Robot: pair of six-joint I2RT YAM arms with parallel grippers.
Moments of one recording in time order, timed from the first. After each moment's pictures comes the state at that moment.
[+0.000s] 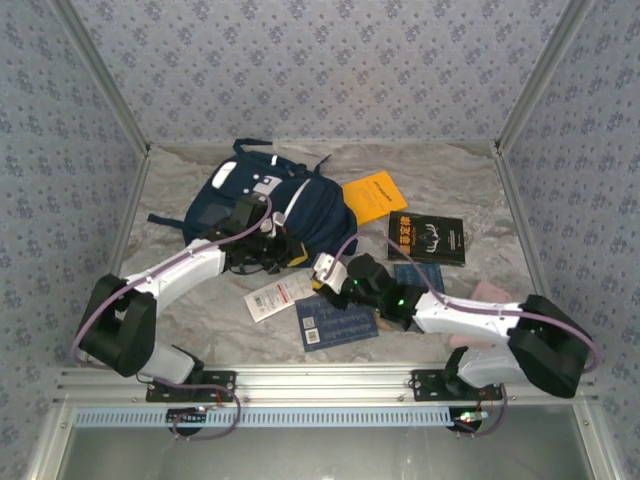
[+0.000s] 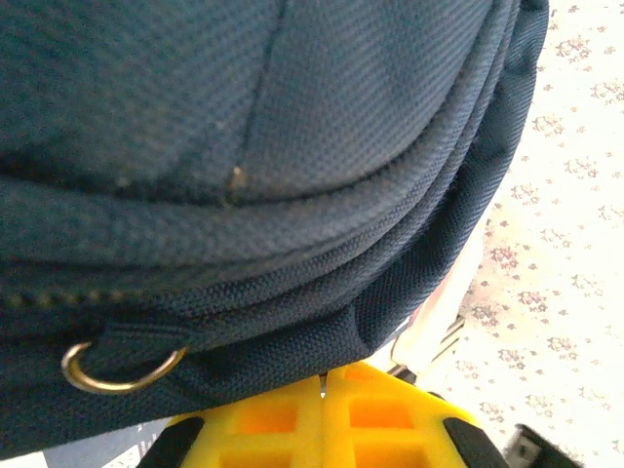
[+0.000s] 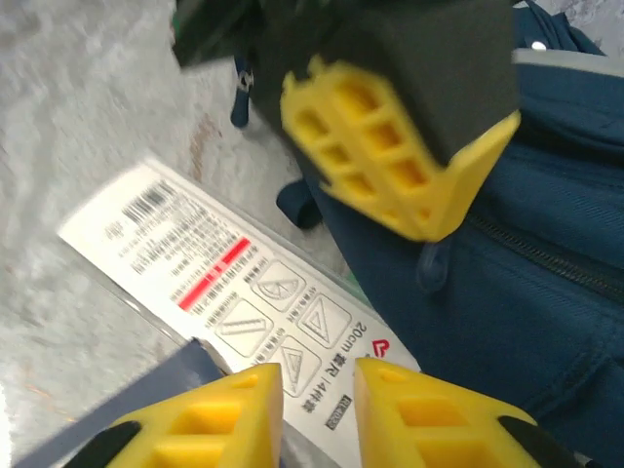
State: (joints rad) left arm -0.52 1.45 0.90 -0.30 0.60 -1.02; right arm 0.98 1.31 0.54 0.30 0.03 -0.28
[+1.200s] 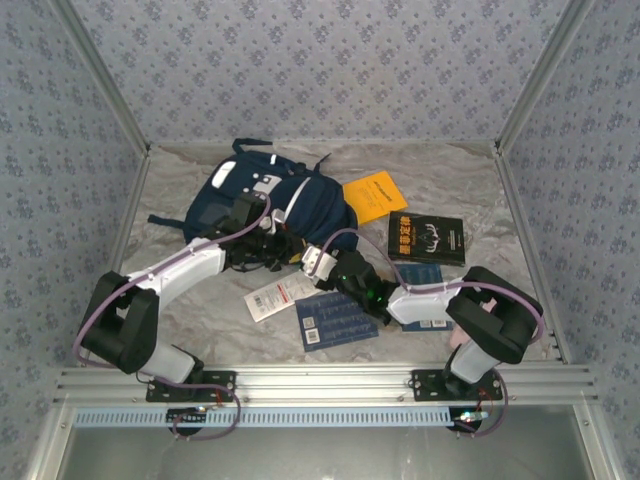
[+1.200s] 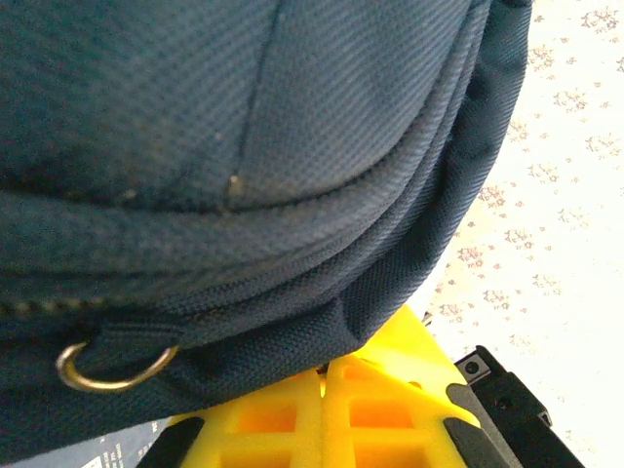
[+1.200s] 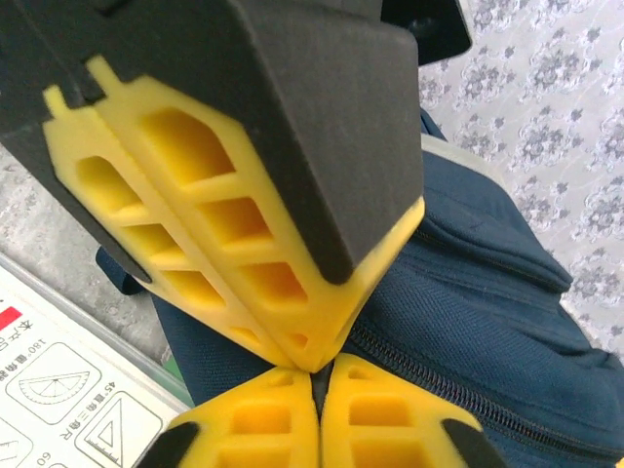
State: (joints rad) left arm -0.51 1.46 0.90 -0.24 0.64 -1.07; right arm 0.95 1.58 0.59 0.70 0.23 -0.51
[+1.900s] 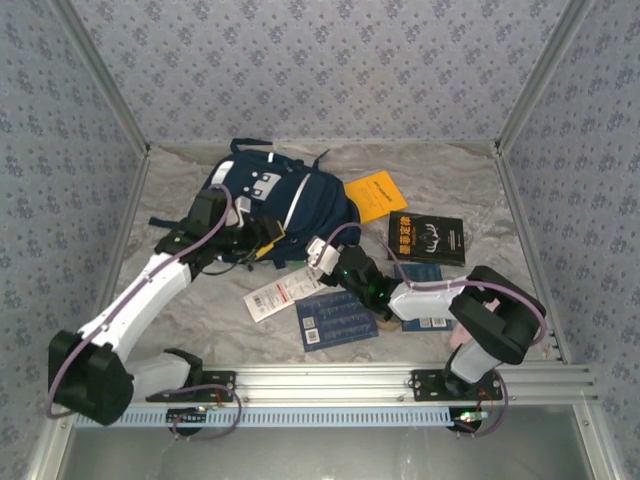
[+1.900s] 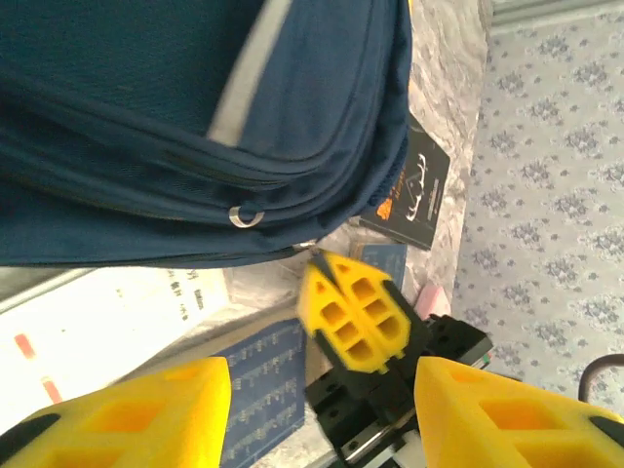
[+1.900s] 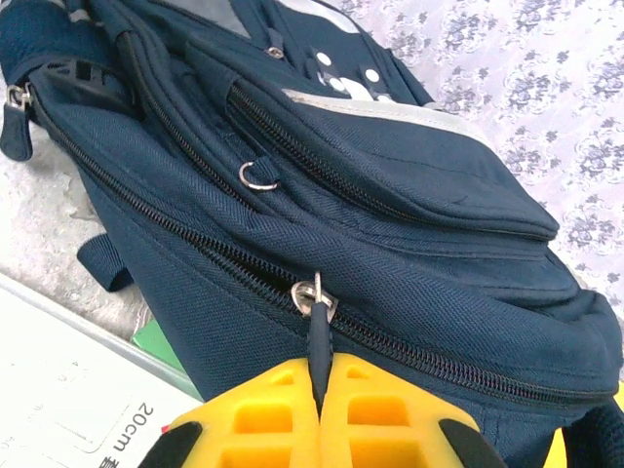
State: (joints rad) left arm -0.39 1.16 0.89 -0.46 0.50 -0.96; right arm 0.91 1.56 0.60 0.63 0.26 -0.41
